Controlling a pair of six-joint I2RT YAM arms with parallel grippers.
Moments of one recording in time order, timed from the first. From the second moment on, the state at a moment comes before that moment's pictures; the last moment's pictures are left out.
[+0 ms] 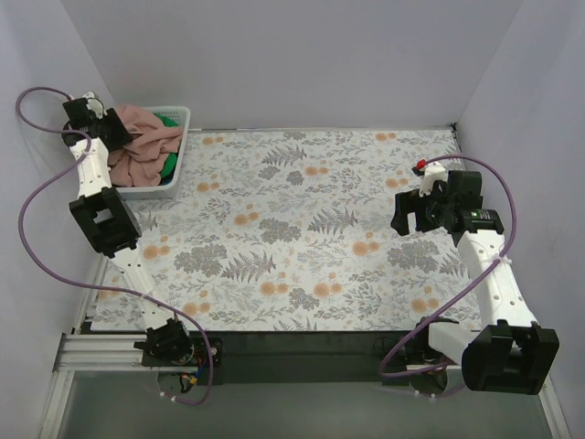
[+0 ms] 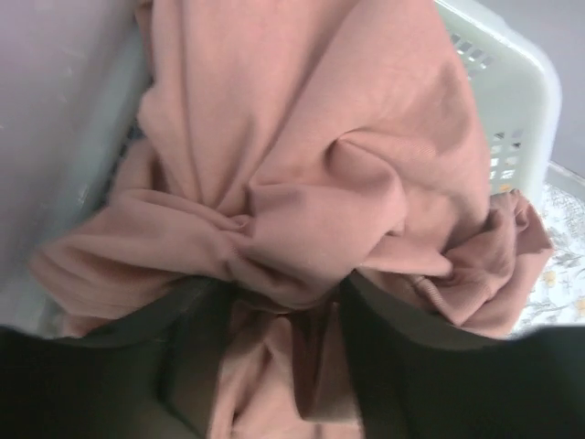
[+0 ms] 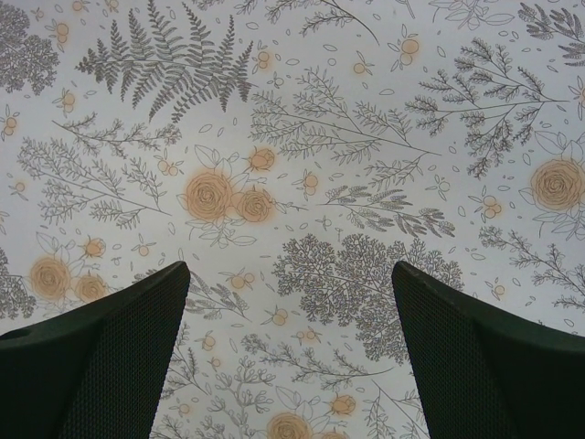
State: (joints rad) left arm 0.43 2.34 2.27 -0.58 0.25 -0.18; right arm -0.03 1.09 0.95 -0.67 -0.39 -0.22
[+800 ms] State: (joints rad) left arm 0.43 2.07 2.41 -0.43 0.58 -0.44; right arm -0.03 1.08 0.95 -0.67 -0.39 -0.22
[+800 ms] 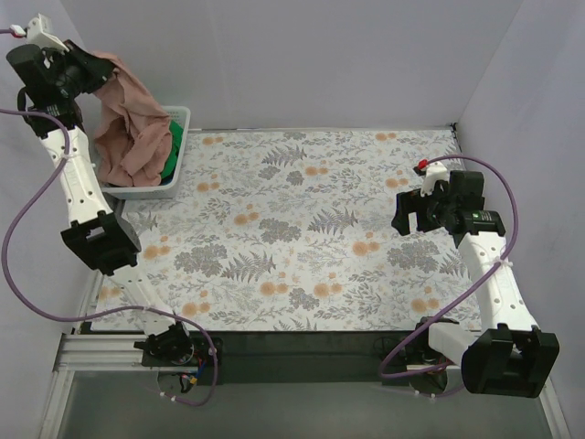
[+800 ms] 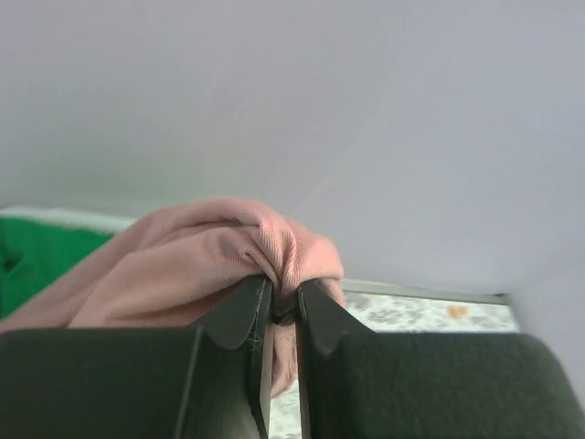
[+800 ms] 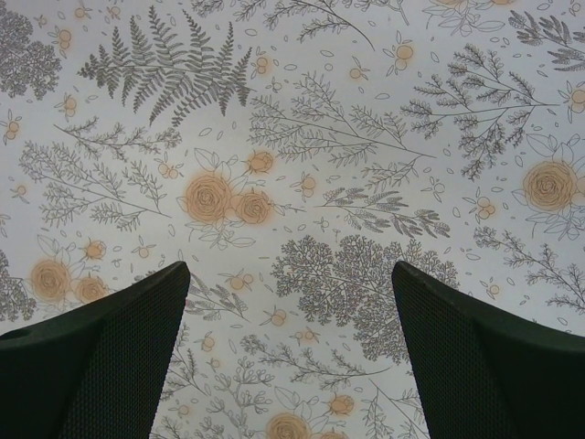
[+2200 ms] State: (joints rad) left arm -0.20 1.56 1.35 -0.23 0.83 -0.52; right arm -0.06 1.06 0.95 -0.67 -0.40 -0.22
